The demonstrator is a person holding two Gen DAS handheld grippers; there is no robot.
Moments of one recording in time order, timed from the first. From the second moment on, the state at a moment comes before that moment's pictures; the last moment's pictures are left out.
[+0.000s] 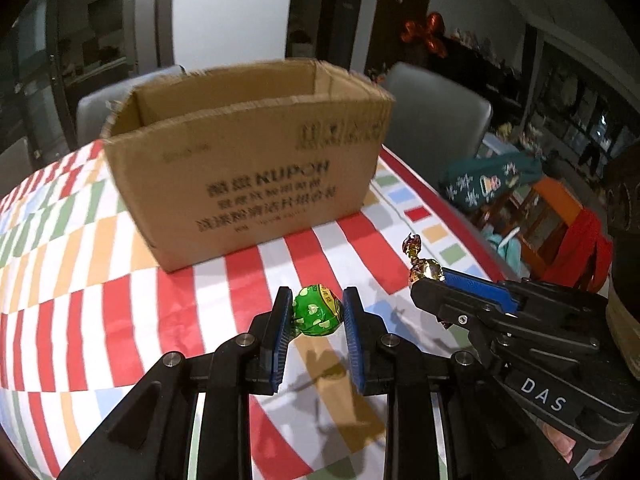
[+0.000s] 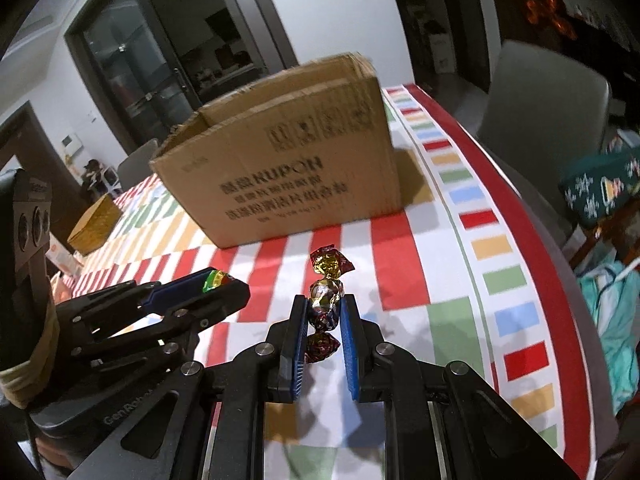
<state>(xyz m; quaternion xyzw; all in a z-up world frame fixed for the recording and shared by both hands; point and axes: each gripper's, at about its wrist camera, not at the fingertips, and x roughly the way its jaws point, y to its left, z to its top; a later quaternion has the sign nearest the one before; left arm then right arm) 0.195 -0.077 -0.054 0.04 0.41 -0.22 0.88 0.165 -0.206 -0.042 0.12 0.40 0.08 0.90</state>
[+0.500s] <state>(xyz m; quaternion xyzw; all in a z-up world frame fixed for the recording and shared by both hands) 0.189 -0.045 0.011 0.01 0.35 -0.19 0.92 0.177 -0.183 0.033 0.07 0.34 0.11 0.93</state>
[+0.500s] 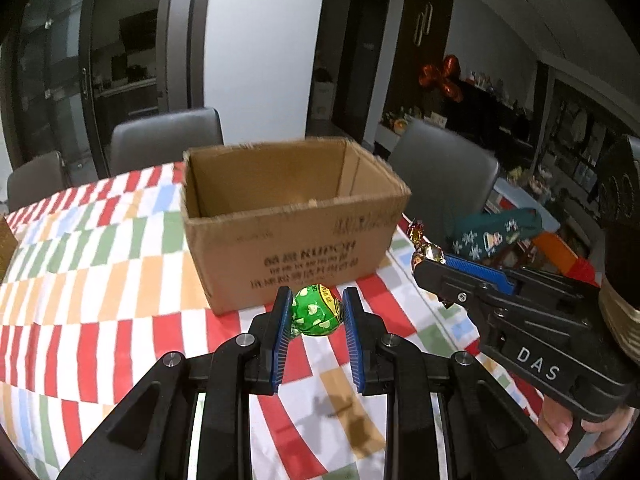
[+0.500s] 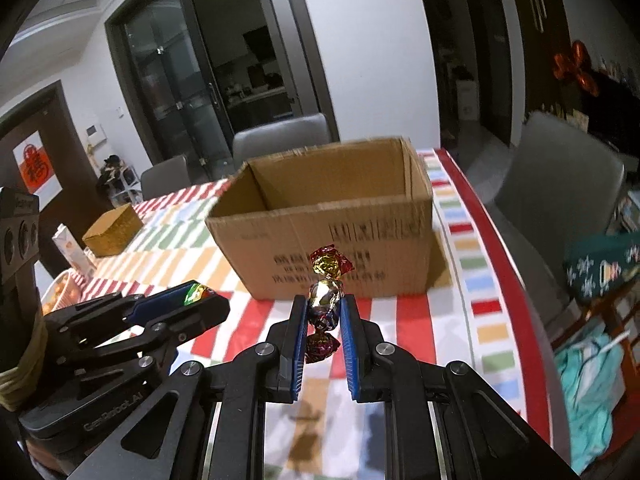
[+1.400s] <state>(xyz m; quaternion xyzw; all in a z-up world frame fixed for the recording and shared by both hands) 0.281 -0.049 0.076 0.03 0.34 -0.17 0.93 0.267 -0.185 0.093 0.02 0.33 0.10 0.94</state>
